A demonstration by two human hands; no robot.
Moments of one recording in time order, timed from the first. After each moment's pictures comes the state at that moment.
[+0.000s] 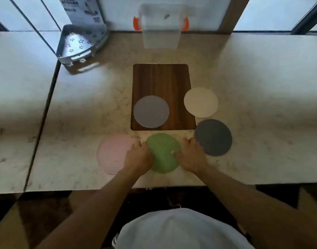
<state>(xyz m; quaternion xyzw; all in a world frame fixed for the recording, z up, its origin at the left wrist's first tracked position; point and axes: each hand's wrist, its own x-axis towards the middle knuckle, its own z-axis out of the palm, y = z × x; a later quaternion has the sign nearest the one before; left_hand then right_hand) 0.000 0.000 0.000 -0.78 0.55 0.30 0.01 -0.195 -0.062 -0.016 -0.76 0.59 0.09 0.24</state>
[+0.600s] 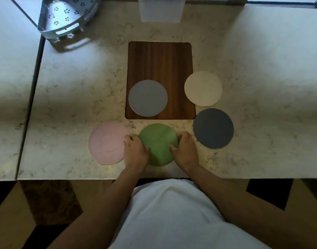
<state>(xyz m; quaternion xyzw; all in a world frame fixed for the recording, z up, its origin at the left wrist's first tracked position) -0.024 0.000 -0.018 -0.85 0.42 0.29 -0.10 -0.185 -0.050 -0.036 -0.65 0.67 -0.08 0.36</state>
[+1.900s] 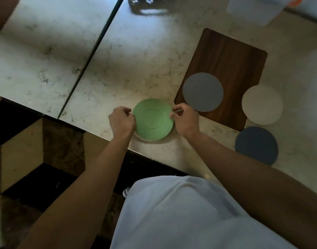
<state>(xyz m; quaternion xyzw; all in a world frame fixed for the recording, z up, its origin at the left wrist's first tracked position) 0.122 0.053 -0.009 -0.92 0.13 0.21 -0.29 -0.028 -0.081 -0.032 -0.72 0.54 -0.07 0.44</state>
